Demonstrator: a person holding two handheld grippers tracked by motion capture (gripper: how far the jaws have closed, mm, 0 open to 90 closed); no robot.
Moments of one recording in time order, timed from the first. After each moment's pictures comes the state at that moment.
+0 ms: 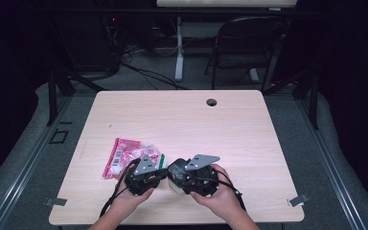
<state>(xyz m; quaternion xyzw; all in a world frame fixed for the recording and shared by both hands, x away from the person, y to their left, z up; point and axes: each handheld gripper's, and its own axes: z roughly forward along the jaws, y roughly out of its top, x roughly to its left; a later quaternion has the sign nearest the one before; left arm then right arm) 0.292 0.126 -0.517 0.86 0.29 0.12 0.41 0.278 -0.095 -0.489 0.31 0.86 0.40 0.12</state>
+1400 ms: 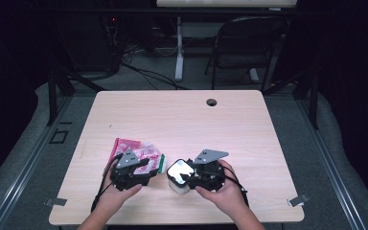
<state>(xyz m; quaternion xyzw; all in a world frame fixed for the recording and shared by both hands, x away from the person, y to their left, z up) 0.305 0.168 -0.511 0.83 0.34 0.14 0.43 0.290 -0.114 -0.486 0.34 0.84 0.42 0.13</state>
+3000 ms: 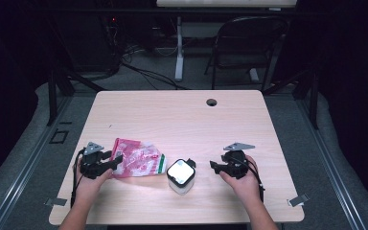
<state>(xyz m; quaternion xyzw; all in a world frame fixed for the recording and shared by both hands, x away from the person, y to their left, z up) 0.345 0.267 -0.548 0.75 0.51 0.18 0.38 0.338 -0.192 -0.541 0.50 0.77 0.37 0.15</state>
